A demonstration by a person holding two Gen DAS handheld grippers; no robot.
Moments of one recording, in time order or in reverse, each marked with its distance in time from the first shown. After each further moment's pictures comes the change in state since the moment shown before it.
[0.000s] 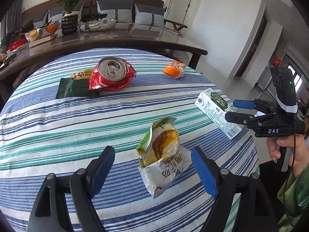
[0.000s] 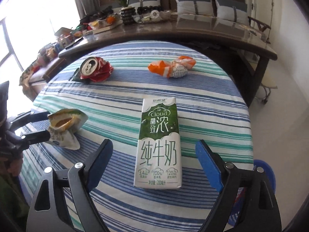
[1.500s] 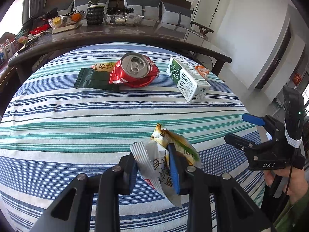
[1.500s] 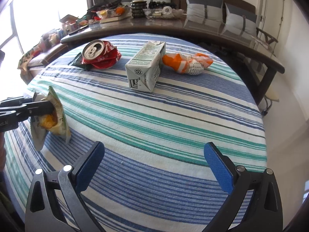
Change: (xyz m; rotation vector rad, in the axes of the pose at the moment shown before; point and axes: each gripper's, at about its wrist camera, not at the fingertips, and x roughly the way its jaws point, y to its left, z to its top) left arm 0.001 0.003 0.002 -0.156 0.004 0.123; right arm 0.033 0.028 0.000 -0.083 -0.017 -0.030
